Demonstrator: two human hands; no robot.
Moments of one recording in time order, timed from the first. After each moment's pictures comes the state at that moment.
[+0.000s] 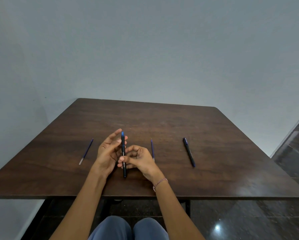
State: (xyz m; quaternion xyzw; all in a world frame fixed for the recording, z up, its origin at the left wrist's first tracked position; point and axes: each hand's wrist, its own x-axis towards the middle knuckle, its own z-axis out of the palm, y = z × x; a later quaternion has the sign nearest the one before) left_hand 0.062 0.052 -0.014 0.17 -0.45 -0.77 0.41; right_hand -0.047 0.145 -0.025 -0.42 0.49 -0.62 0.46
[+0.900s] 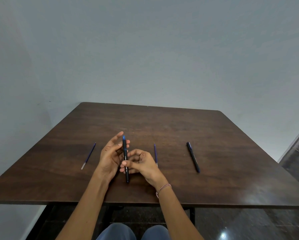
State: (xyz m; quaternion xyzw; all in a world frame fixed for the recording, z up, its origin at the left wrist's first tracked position) left_hand 0.061 0.049 -0.017 0.17 -0.45 -0.78 0.41; right_hand -0.045 0.145 -0.023 -0.43 0.49 -0.61 0.46
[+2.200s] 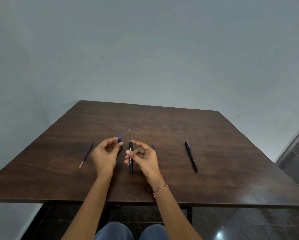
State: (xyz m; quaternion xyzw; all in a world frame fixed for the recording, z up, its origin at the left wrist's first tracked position) left_hand 0.053 0.052 -0.025 0.36 -0.62 -0.42 0.56; right_hand -0.044 0.144 -0.023 -0.41 0.51 -0.69 0.32
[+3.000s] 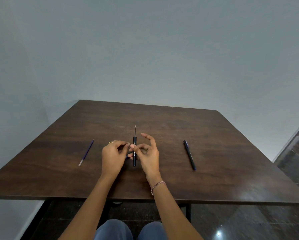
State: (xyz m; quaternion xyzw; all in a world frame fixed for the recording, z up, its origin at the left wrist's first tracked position) left_hand 0.046 0.065 -0.022 0.34 -0.77 -0.25 0.47; right_hand -0.051 0.141 -0.029 -0.37 0.52 -0.74 0.23
